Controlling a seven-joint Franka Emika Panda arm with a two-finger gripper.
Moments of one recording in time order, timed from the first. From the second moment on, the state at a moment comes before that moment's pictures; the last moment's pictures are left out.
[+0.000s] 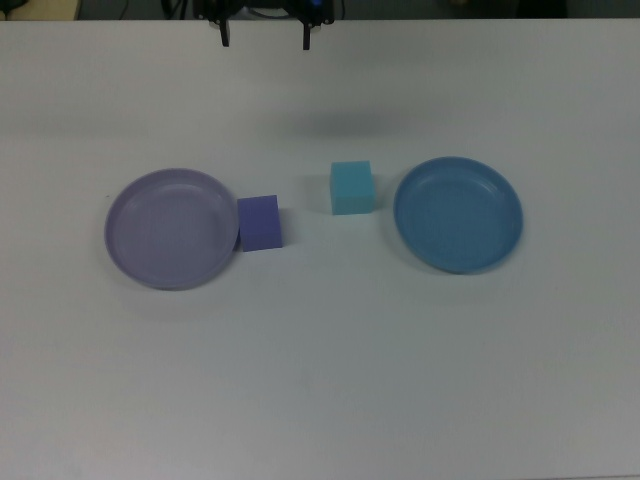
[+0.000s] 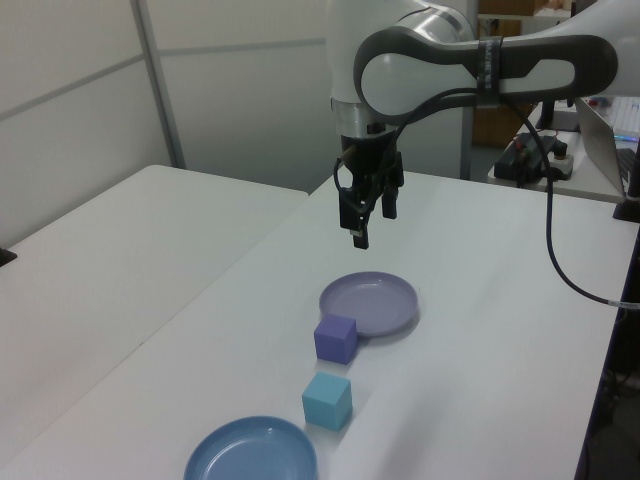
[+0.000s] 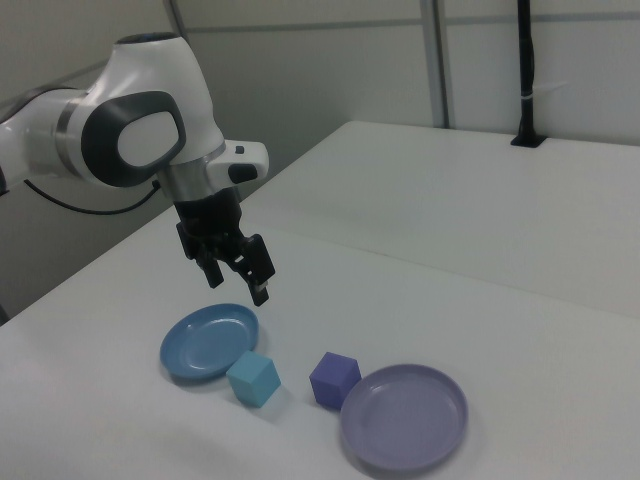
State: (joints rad) arm 0.05 -0.05 0.04 -1.72 -0.02 1.65 0.06
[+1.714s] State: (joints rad) arm 0.04 0.42 0.05 -1.69 -0.16 2.02 0.06
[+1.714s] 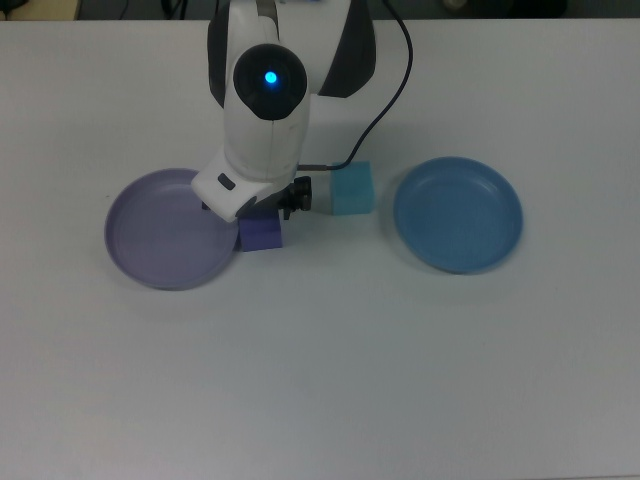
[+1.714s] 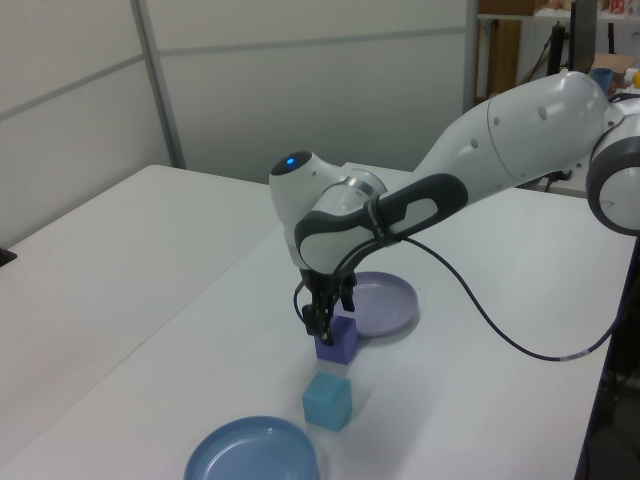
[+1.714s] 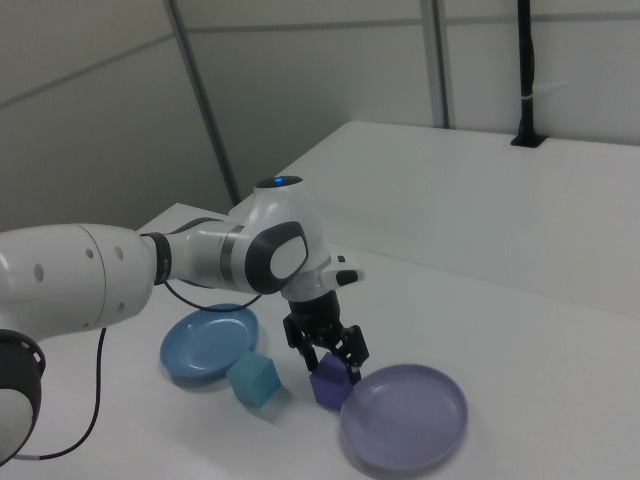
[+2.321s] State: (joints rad) arm 0.05 0.40 0.06 -1.70 -0.17 2.03 0.06
